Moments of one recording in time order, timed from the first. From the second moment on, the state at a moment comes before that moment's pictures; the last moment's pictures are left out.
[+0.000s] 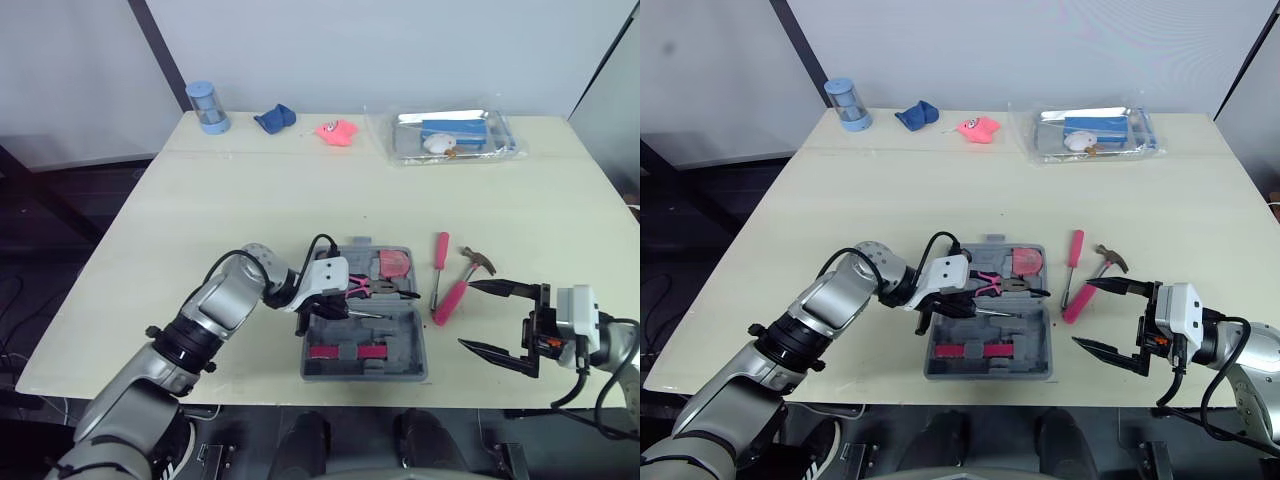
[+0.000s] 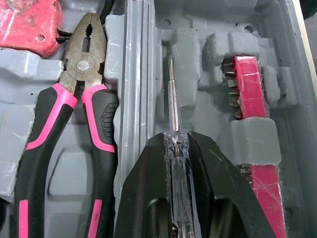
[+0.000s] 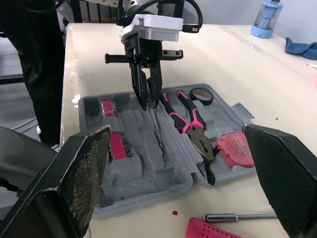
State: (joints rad) left arm -0.61 0.66 -0.50 0.01 -0.02 0.48 -1.26; right arm 0.13 -0.72 -0.18 -0.32 0.55 -0.01 1.19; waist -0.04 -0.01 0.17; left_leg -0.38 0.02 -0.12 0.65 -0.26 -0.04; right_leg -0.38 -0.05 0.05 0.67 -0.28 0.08
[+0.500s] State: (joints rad) left arm -0.64 0.61 -0.54 0.01 0.06 0.49 -1.26; right arm 0.13 -0.71 -0.18 -0.32 0.54 -0.01 1.18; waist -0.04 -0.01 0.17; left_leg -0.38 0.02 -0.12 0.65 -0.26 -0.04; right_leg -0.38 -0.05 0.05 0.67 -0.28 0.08
